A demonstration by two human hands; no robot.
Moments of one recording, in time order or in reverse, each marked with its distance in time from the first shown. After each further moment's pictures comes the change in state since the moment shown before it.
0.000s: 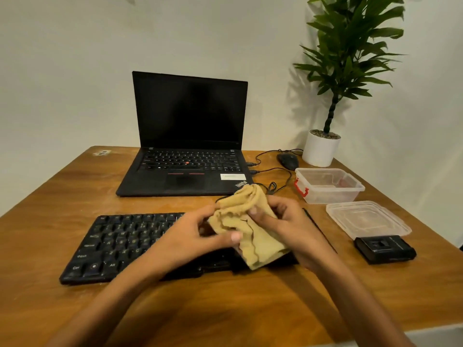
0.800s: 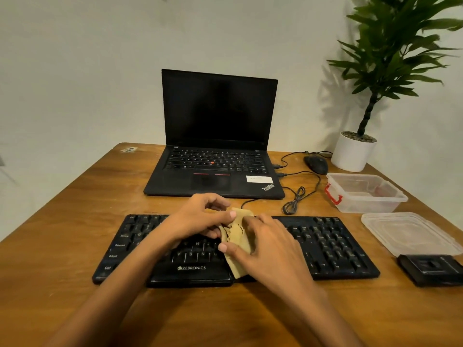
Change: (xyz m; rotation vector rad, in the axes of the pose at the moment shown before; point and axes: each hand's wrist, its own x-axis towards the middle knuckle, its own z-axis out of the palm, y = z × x) left_hand 0.037 -0.030 -0.052 -0.010 0.137 -0.289; right_hand 0.016 0.009 0.077 -0.972 0.095 -0.133
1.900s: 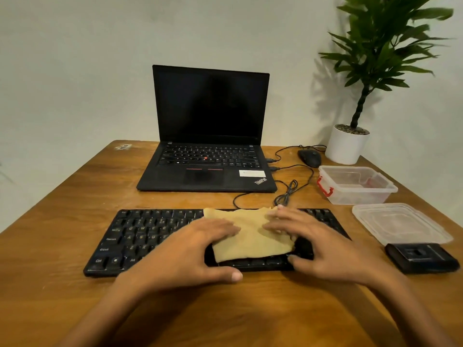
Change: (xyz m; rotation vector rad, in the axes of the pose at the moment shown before) left_hand -0.051 -0.018 0.024 0.832 -0.117 0.376; right_hand -0.017 0.095 -0.050 0.180 -0.382 -0.283
